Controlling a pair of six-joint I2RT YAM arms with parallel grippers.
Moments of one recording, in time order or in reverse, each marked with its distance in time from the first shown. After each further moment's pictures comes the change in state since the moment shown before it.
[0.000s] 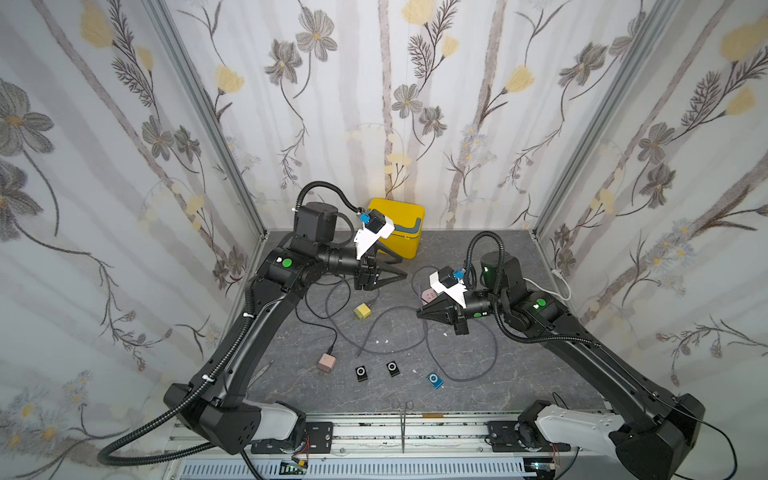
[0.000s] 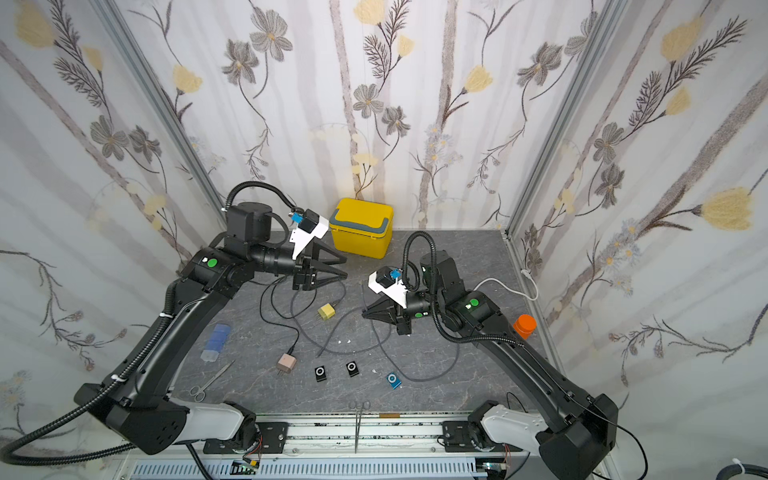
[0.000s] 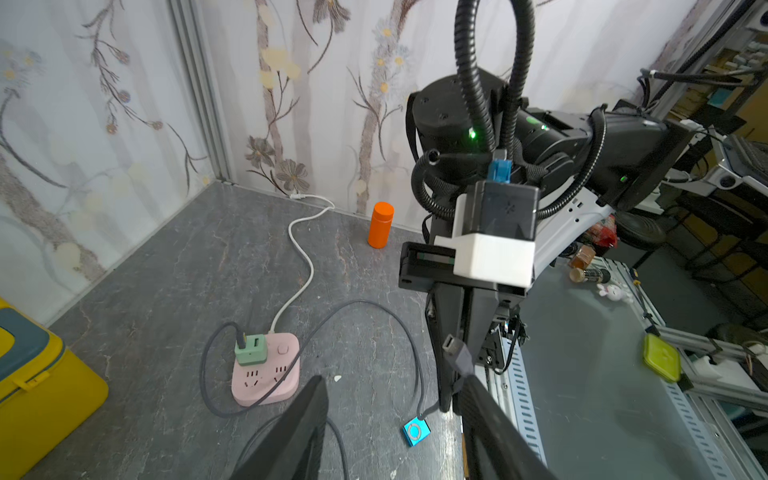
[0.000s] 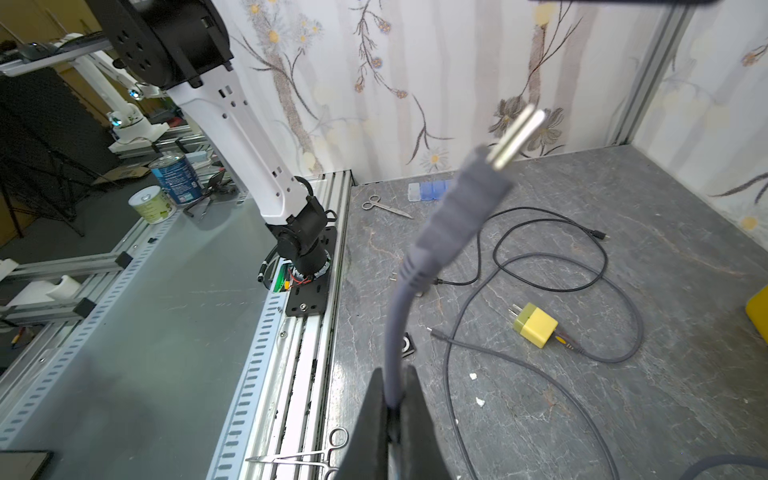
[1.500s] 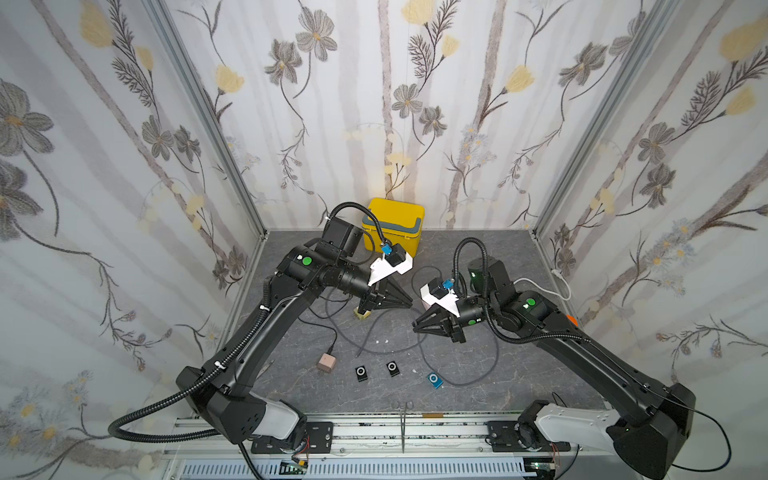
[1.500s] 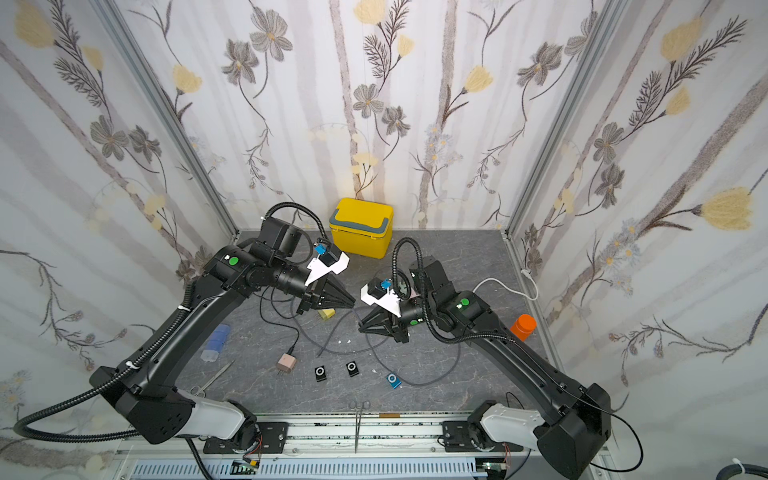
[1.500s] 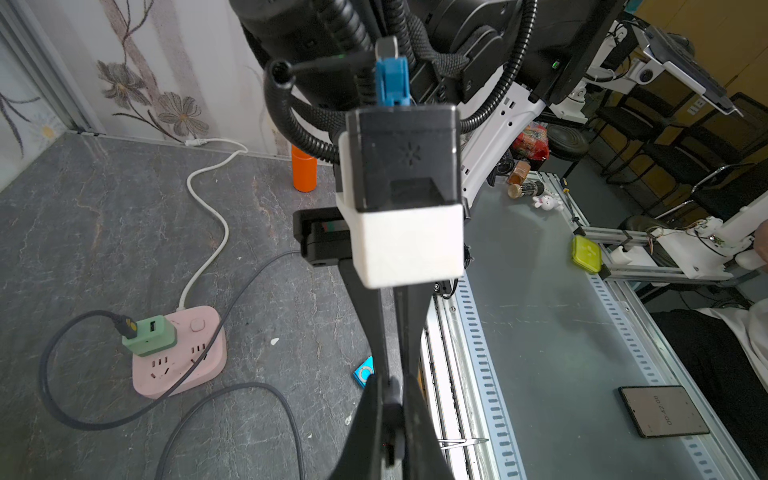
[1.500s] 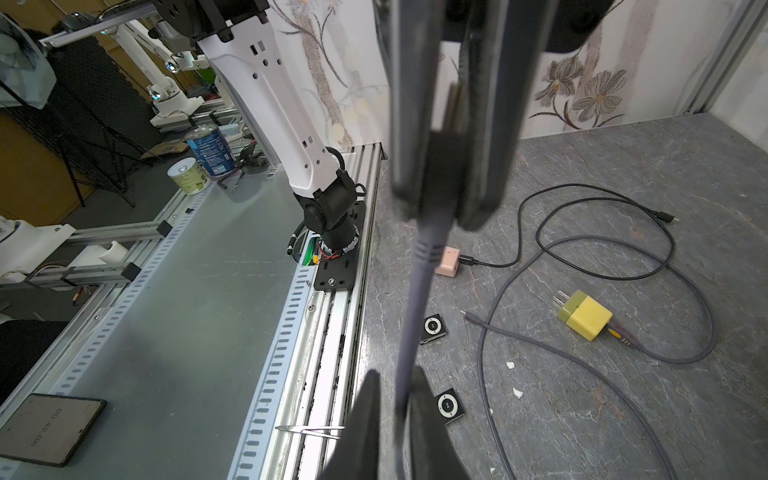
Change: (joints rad) left arm -0.114 0.025 -0.009 -0.289 0.009 0.300; right arm 0.054 0.028 -0.020 -0.049 -0.003 -0.045
